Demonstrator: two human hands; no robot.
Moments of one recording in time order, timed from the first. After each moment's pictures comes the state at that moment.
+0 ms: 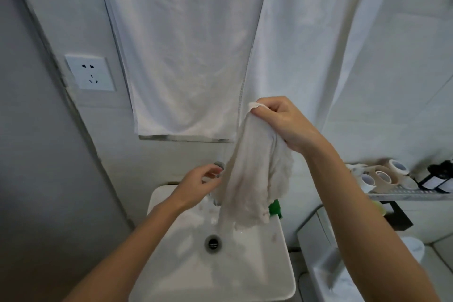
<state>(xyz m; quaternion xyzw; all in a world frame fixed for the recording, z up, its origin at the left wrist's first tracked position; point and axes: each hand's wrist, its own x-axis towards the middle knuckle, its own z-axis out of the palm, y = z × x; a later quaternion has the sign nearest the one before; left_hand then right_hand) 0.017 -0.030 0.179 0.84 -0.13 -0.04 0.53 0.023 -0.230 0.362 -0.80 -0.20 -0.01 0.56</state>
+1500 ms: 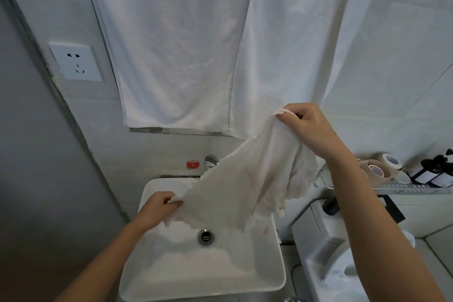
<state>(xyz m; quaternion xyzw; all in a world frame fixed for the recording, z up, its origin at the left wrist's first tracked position) -0.007 0.022 0.105 0.89 0.00 -0.10 0.45 0.021 -0.304 0.338 -0.86 -0.16 -0.09 0.47</state>
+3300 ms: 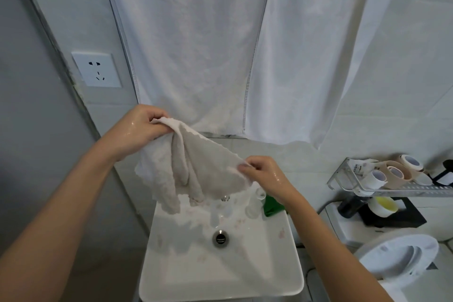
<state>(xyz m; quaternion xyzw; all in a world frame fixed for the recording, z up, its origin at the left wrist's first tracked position) 0.012 0.063 0.325 0.87 -0.11 0.04 0.47 0.007 -0.226 0.225 -0.83 -0.12 0.06 0.54</state>
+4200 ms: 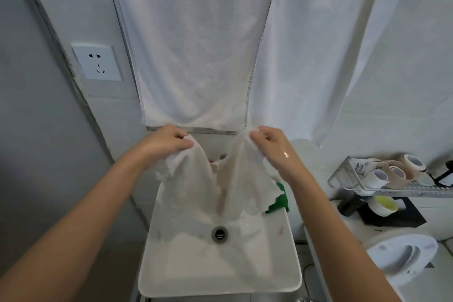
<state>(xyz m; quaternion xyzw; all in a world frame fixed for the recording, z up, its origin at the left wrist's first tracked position) 0.030 0.034 0.281 0.88 -0.02 -0.12 0.45 0.022 -0.219 0.275 -0.82 -0.08 -0.01 0.56</state>
